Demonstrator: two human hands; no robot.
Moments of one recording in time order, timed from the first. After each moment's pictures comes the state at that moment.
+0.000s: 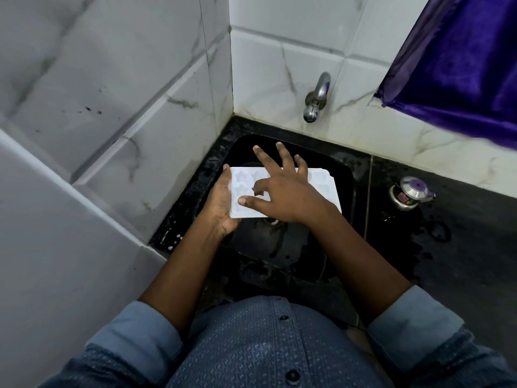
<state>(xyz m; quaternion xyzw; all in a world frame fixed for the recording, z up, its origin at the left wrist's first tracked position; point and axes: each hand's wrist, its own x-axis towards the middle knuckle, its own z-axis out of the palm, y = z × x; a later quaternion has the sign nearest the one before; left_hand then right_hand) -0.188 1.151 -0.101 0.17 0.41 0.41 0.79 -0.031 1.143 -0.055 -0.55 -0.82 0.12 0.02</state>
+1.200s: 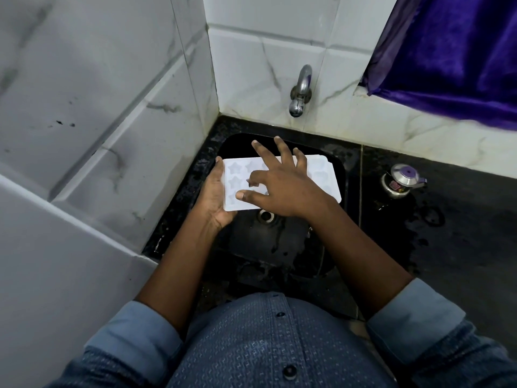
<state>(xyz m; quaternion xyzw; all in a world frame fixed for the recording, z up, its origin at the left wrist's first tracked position) -0.176 1.170 -0.098 0.19 0.40 0.41 0.79 -0.013 1.143 -0.045 -0.58 -0.80 0.13 0.04</state>
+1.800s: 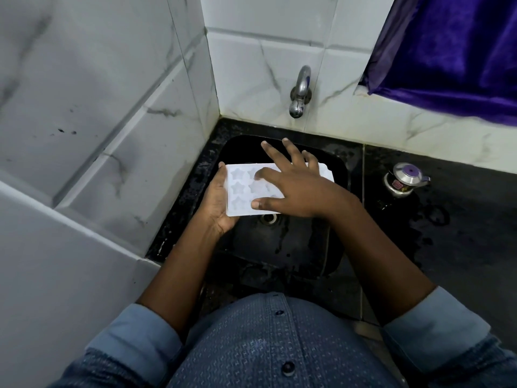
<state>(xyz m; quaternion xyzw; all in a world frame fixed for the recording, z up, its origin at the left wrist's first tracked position) -0.174 1.167 -0.102 0.19 0.39 0.41 0.81 0.015 1.141 -0.033 -0.55 -0.82 0.14 0.00</state>
